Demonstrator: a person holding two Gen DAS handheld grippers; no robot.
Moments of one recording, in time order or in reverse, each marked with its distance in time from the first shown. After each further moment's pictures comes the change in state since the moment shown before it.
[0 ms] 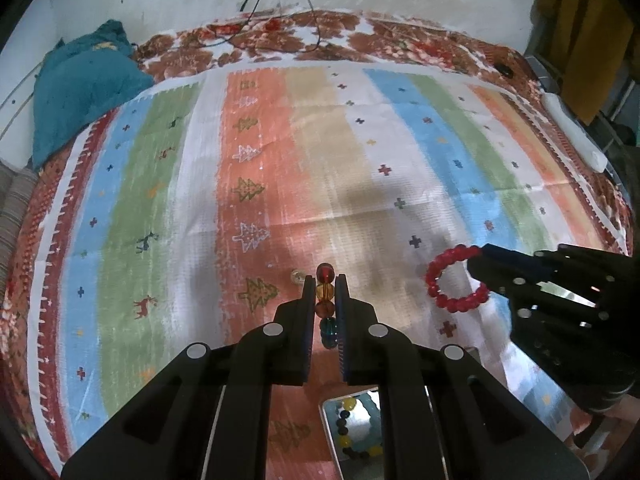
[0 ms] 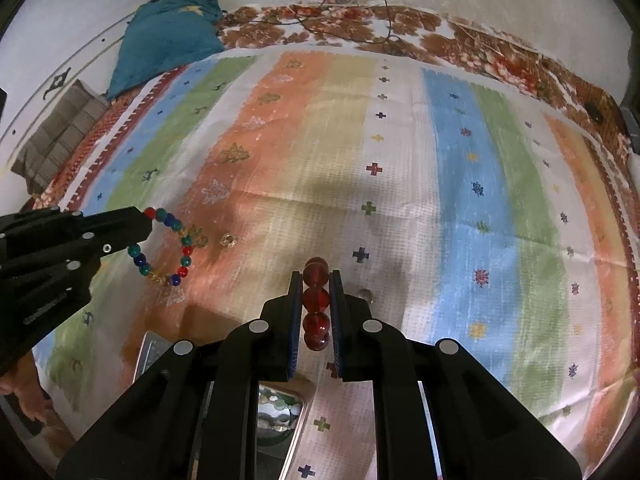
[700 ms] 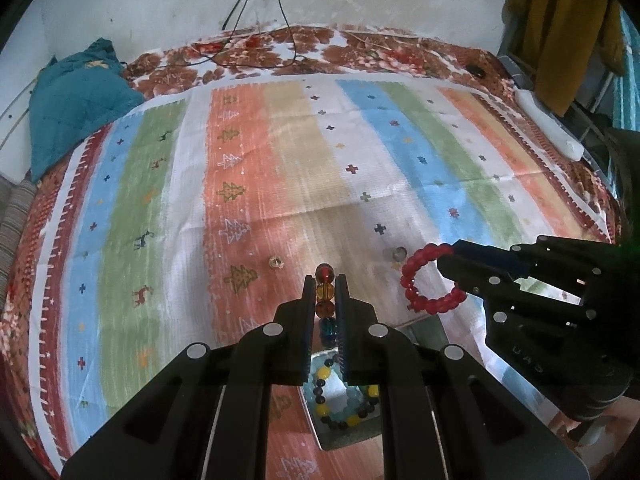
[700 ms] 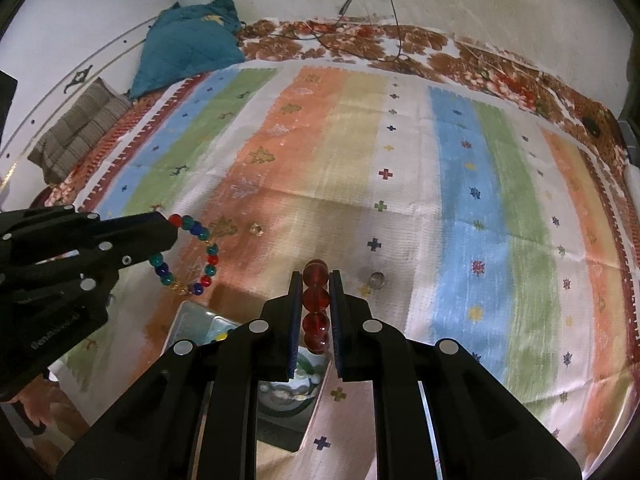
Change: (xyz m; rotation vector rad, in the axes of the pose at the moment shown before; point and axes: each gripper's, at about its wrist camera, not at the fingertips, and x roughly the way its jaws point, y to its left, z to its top) left arm -0.038 -0.020 -0.028 0.047 -0.047 -0.041; right arm -0.043 0.019 -0.025 -0.035 -0.060 0.023
